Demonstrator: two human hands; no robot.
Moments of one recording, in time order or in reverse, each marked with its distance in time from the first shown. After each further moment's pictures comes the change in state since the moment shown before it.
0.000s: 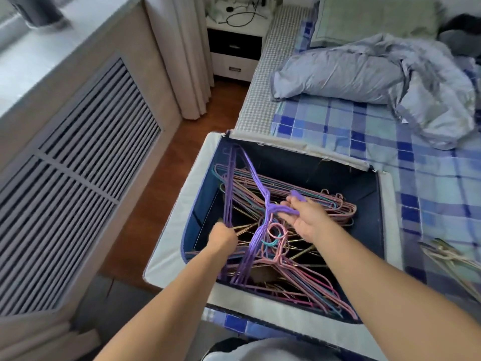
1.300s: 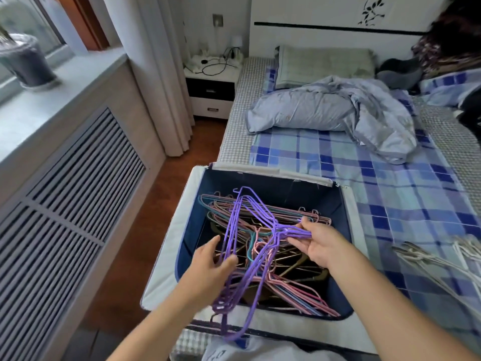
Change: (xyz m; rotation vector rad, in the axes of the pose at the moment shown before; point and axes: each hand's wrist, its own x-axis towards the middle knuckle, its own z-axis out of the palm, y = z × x) left_hand -0.140 0.010 -0.081 0.112 -0.167 0.459; right_hand -0.088 -0.033 -0.042 0.035 0.144 0.021
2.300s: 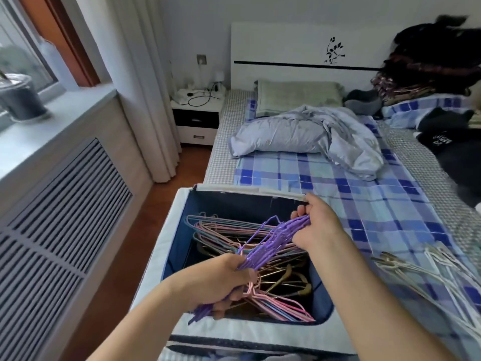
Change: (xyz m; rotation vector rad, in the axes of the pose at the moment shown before) left_hand -0.030 0.086 -0.004 0.023 -0.639 0.083; right_hand -0.107 -0.064 0.020 0.324 0.119 -0.124
